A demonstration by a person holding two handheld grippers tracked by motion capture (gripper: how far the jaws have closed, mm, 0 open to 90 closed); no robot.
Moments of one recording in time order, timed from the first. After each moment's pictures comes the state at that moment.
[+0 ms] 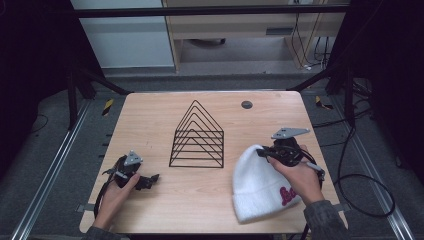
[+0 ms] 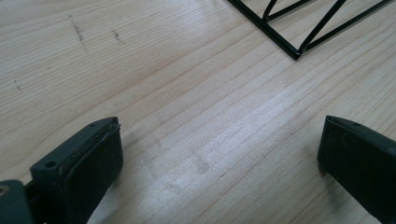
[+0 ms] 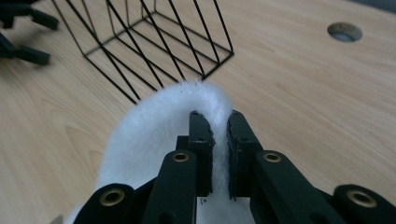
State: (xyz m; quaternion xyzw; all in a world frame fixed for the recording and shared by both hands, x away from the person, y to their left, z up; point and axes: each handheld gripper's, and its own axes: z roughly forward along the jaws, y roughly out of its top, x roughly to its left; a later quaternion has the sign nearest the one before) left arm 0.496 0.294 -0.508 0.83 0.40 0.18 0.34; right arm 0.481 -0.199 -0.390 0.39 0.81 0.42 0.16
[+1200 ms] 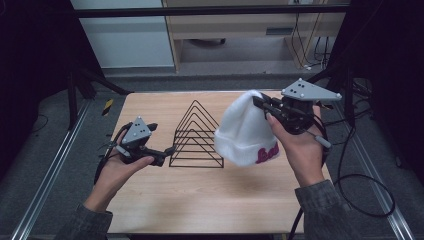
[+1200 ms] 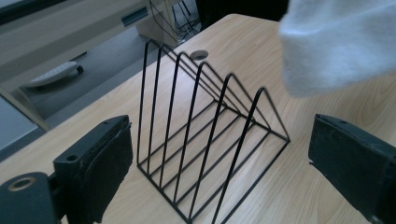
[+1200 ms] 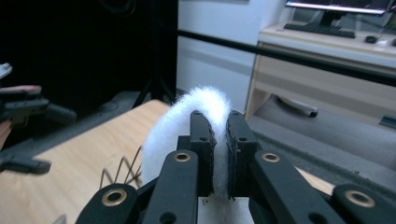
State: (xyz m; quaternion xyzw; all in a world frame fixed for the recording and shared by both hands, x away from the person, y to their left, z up) left arm 0.480 0.219 -0.333 0.82 0.25 0.25 0.45; right arm 0.463 -0.165 -0.234 0.34 0.70 0.55 0.30
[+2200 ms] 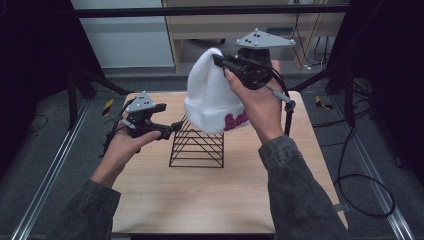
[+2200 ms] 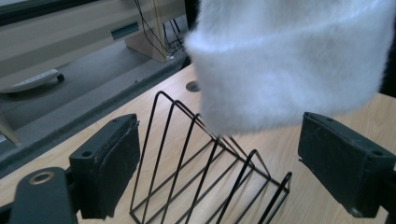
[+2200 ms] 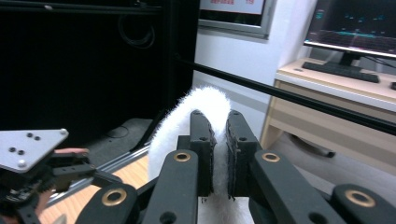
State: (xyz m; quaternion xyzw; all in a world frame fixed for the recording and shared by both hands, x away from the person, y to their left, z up) left arm 0.530 0.210 -0.308 0.79 0.27 0.21 0.50; right arm 0.518 -0.083 -0.170 0.29 0.70 0.58 0.30
